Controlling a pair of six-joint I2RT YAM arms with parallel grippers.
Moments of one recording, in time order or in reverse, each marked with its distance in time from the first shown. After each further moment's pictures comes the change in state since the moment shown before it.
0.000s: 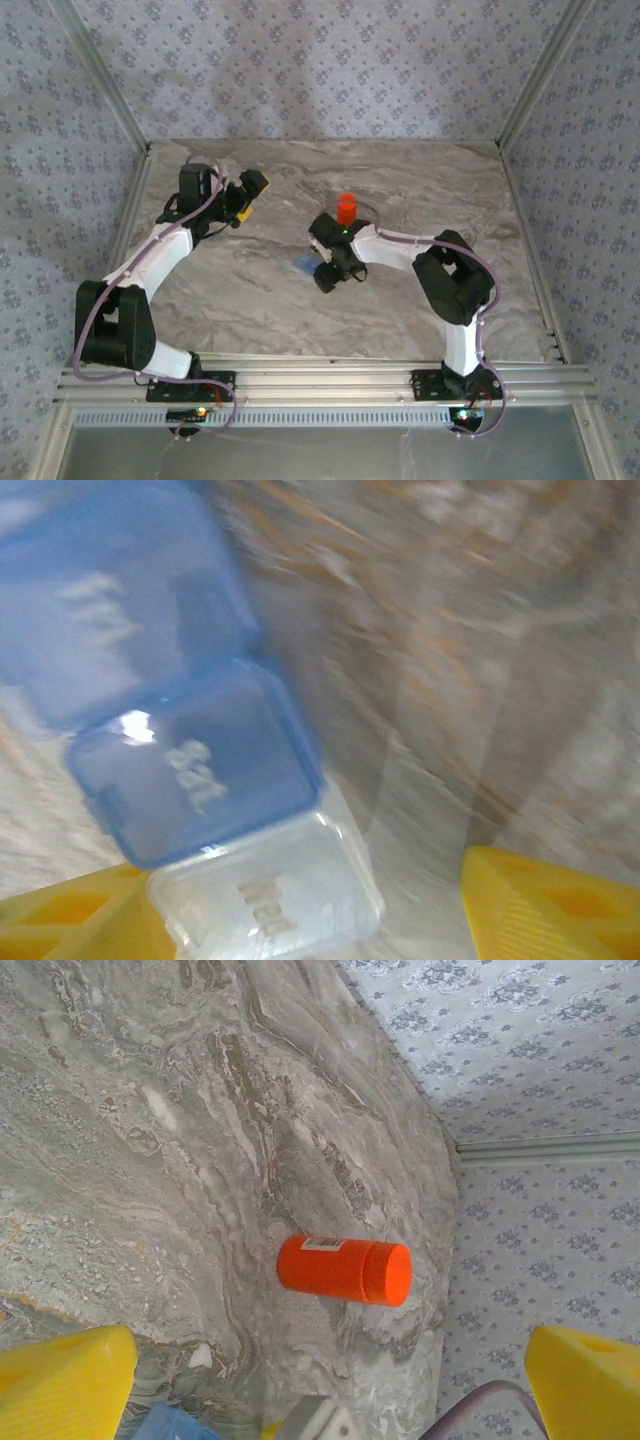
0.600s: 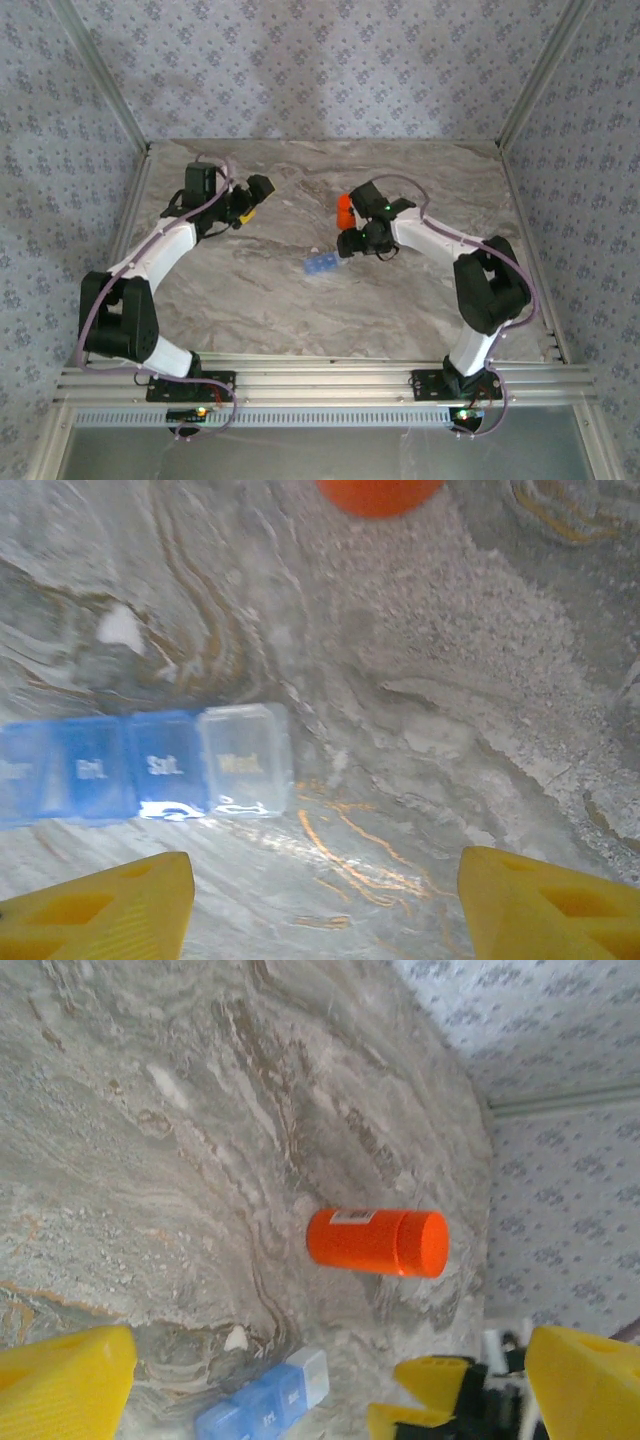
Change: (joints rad) left arm -0.022 0.053 0.048 -0.095 0.027 0.158; right arm -0.208 -0.167 -0.006 0.015 -0.103 0.225
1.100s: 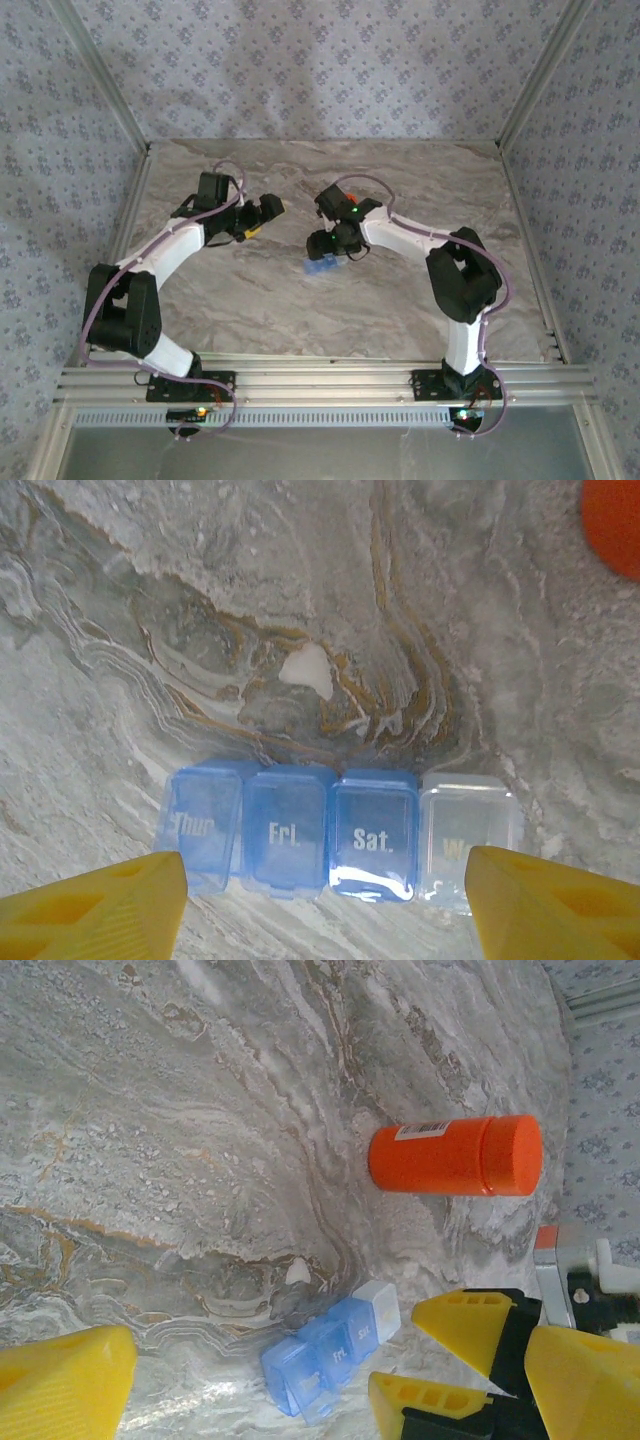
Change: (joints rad) left arm -0.042 0.029 -0.024 -0.102 -0.003 0.135; right arm 0.146 0.156 0.158 0.007 0.009 0.043
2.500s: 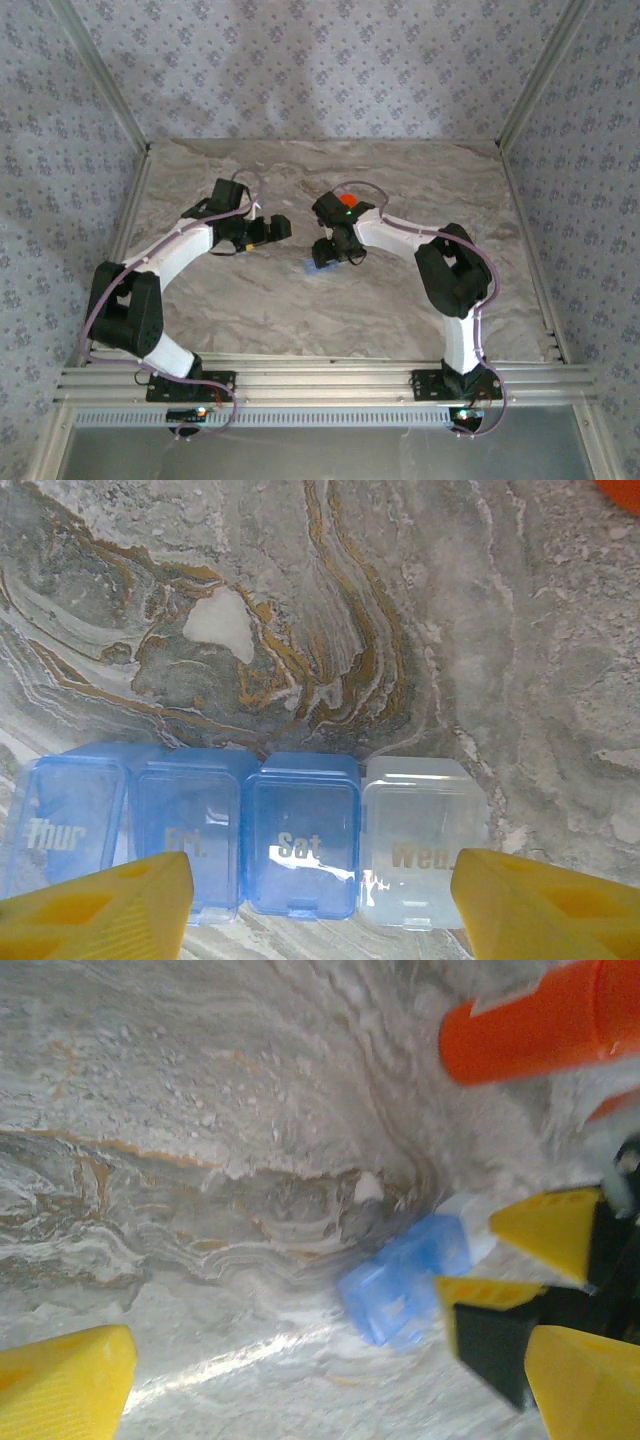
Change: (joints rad) left arm -0.093 0.011 0.015 -0.193 -0.099 0.245; right arm 0.003 0.067 0.002 -0.043 0.066 -0.050
